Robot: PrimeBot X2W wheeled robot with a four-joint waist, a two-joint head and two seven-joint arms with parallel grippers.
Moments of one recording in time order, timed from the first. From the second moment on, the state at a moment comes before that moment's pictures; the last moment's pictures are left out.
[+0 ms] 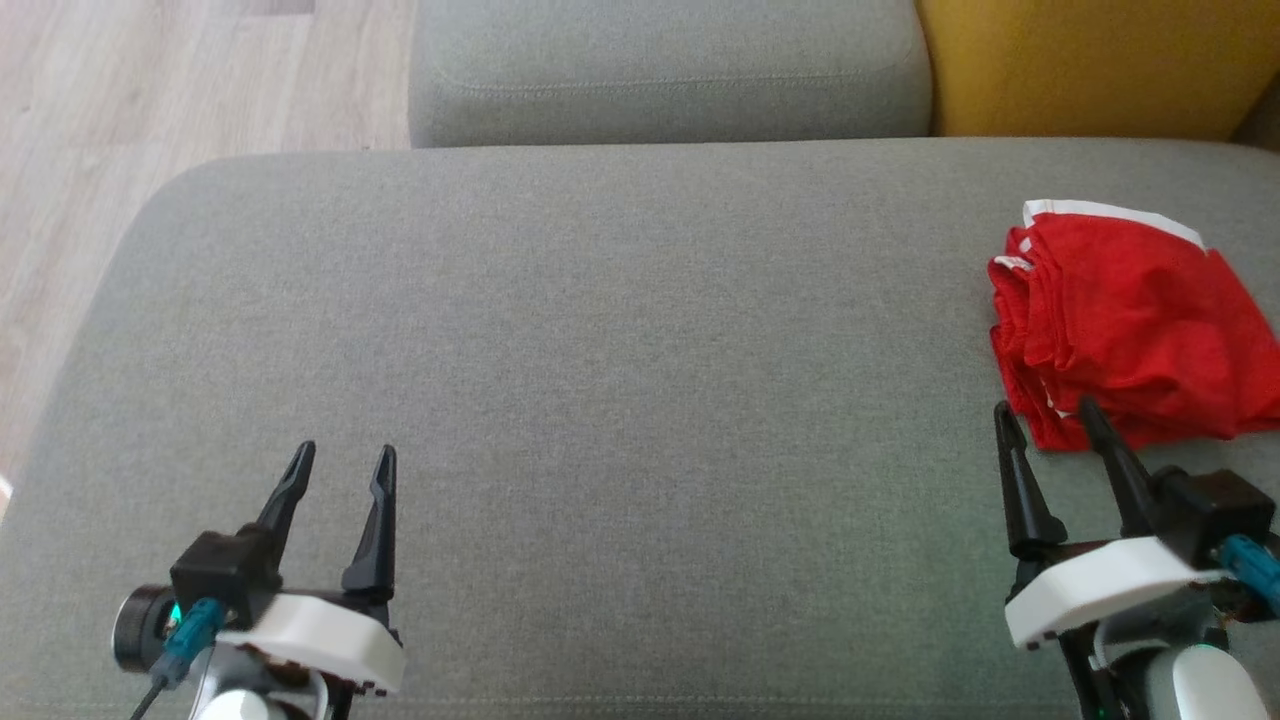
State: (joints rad) left arm 0.05 0.20 -0.21 0.08 -0.23 0.04 -0.18; right arm 0.06 -0.05 -0.02 -0.03 0.12 0.13 0.07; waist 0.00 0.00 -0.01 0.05
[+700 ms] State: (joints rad) left arm 0.05 0.21 -0.21 0.07 -0.24 0.05 -0.17; right arm 0.07 -0.05 -0.02 -0.05 0.12 0.13 0.08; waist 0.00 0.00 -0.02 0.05
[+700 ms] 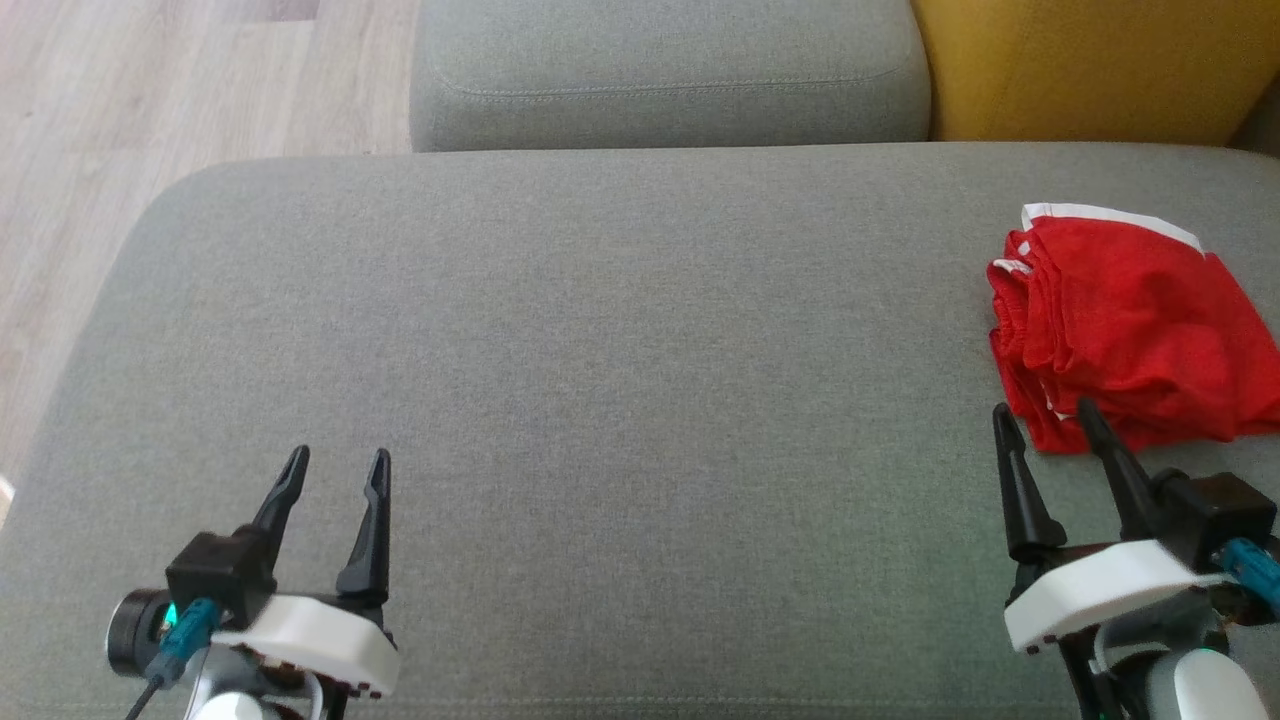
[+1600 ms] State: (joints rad) left arm 0.08 0.21 -0.25 0.13 -0.25 0.07 -0.18; right arm 0.09 -0.04 -0.01 0.01 0.14 0.13 0.08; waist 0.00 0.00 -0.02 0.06
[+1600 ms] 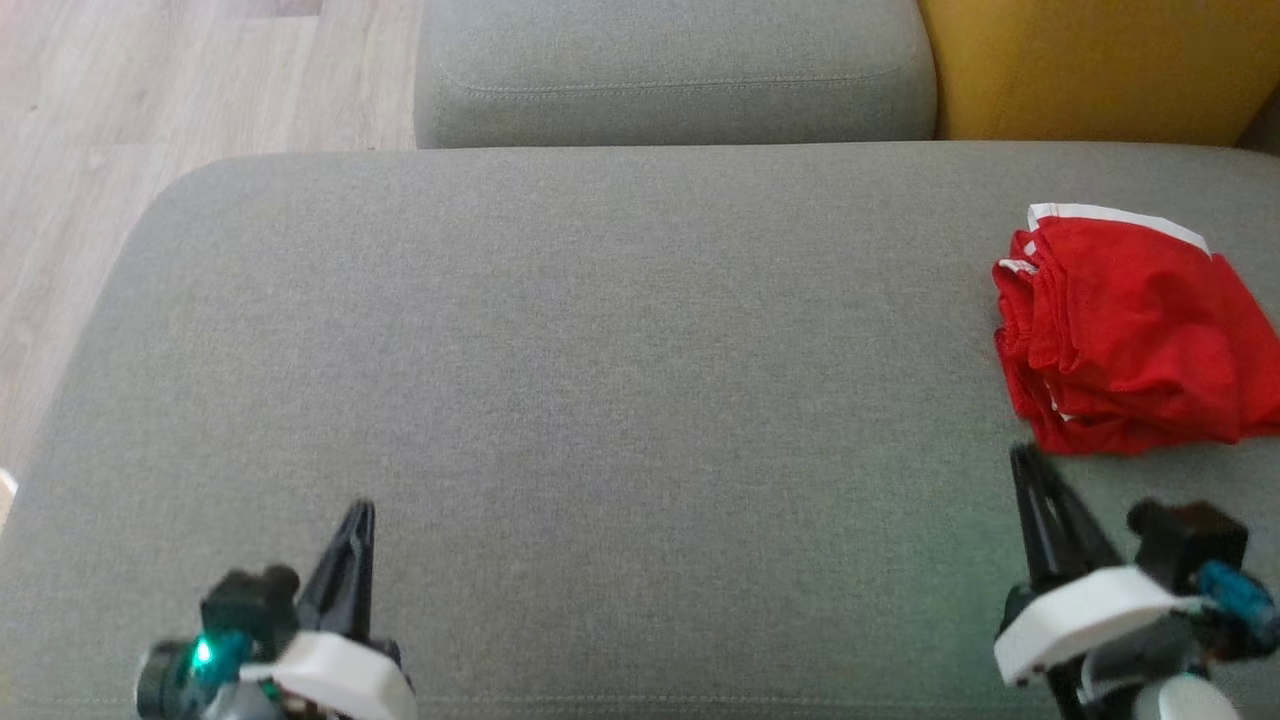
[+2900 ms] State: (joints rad) left arm 0.07 0.16 -0.17 0.19 -0.68 0.01 -0.09; right arm 0.07 -0.04 -0.04 0.10 0.61 0.13 0.08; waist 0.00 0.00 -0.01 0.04
